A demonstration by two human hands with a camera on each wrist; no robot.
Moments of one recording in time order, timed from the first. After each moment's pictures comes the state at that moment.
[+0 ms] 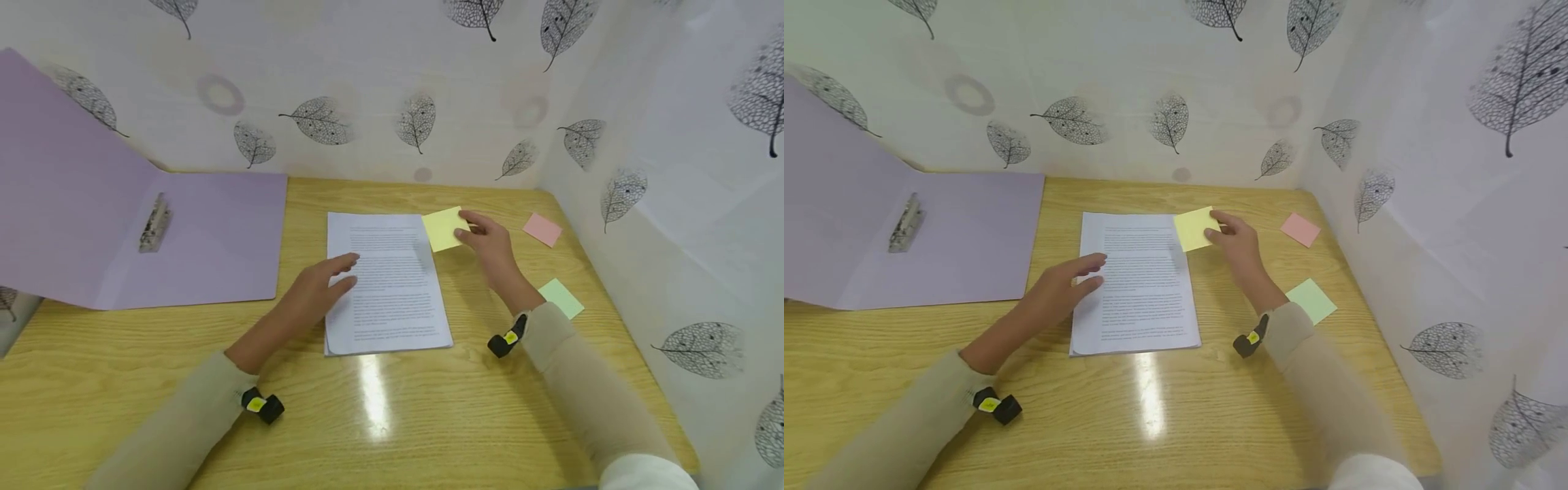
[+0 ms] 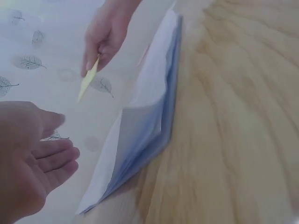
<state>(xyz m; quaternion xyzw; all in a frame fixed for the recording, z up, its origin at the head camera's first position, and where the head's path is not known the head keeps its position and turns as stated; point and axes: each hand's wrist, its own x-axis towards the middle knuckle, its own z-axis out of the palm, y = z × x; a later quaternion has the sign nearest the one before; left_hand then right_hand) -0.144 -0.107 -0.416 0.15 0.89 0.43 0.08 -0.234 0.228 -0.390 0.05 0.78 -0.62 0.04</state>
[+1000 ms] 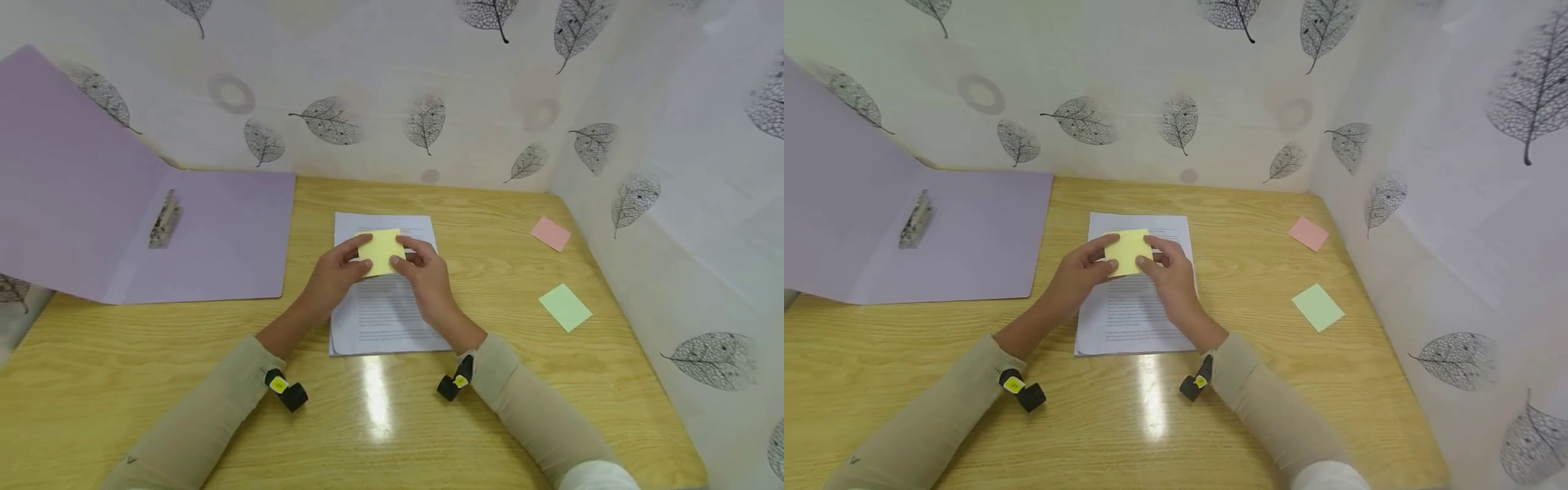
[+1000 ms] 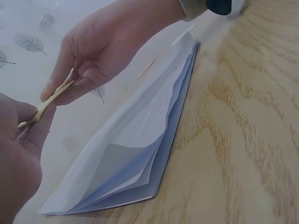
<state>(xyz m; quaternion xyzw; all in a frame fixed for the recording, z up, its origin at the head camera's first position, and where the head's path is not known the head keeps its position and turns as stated) -0.165 -0.084 -0.417 0.07 0.69 0.71 0.08 -0.177 0.110 -0.409 -0.02 0.72 -0.69 0.04</state>
